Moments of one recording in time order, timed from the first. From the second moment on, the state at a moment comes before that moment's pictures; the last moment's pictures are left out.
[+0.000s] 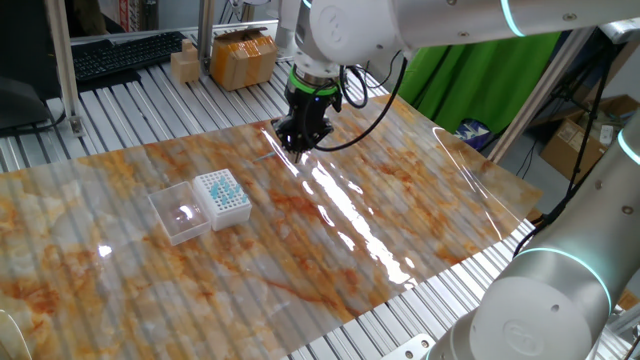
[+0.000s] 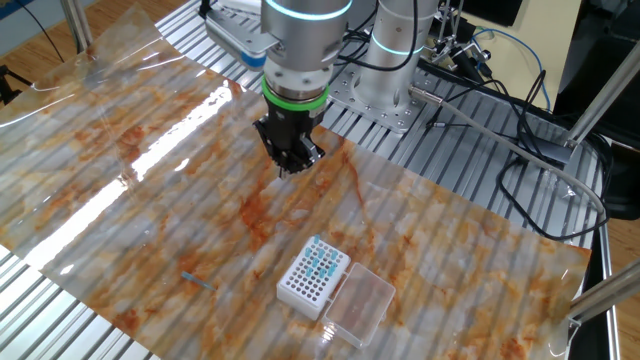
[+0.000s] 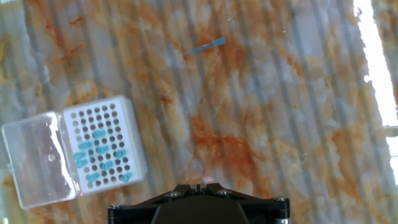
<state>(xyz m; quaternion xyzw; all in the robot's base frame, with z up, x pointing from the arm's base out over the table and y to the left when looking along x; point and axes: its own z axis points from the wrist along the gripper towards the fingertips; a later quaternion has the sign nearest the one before) 0.503 0.002 0.163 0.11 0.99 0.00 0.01</state>
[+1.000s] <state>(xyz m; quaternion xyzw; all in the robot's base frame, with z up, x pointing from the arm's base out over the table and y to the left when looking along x) 0.539 -0.003 0.159 0.17 0.99 0.02 -0.02</state>
